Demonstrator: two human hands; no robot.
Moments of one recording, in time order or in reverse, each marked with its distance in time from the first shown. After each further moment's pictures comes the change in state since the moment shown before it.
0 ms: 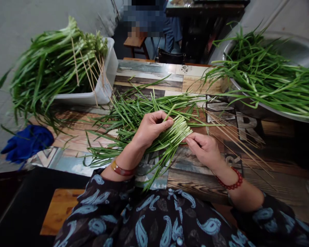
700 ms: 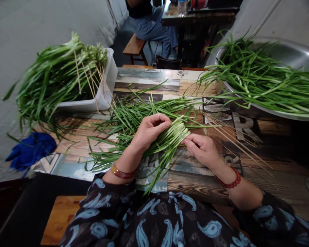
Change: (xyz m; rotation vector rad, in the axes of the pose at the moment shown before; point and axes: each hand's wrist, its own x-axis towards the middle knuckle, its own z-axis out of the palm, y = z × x) left_hand 0.001 0.002 -0.004 0.026 -0.046 0.022; right_hand 0.001 0.004 0.000 0.085 -0.018 0.004
